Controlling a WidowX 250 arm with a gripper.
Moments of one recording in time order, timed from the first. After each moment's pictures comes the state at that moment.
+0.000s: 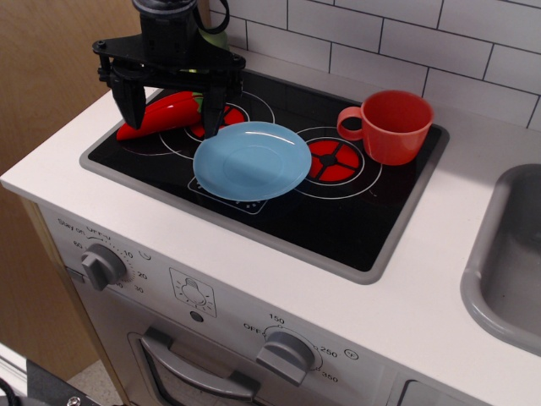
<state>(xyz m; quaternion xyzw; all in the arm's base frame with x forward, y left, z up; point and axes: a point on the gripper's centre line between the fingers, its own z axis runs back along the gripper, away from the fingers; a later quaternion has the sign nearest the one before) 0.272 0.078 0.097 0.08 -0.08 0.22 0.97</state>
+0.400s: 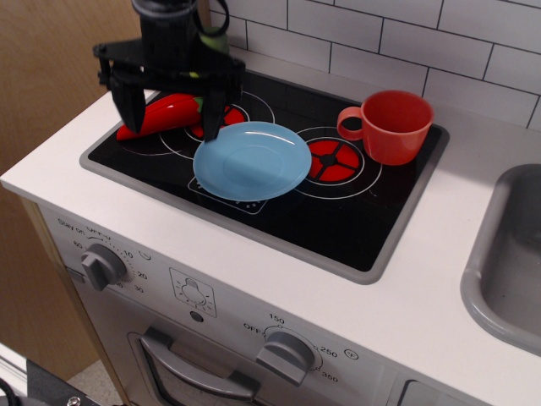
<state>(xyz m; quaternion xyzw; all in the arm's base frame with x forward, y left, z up) 0.269 0.075 0.088 0.07 -0.06 0.22 0.97</state>
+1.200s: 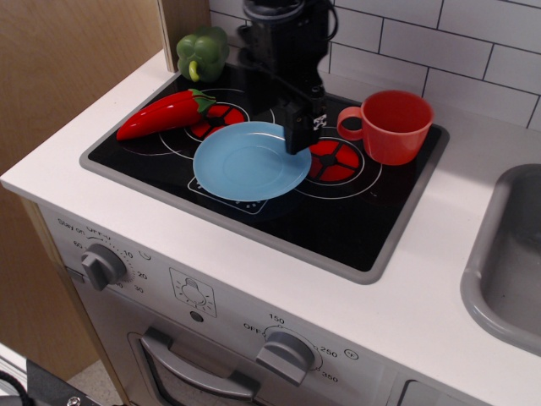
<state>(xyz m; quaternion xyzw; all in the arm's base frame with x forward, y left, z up) 0.321 -0.001 0.084 0.01 -0.08 -0.27 0.96</state>
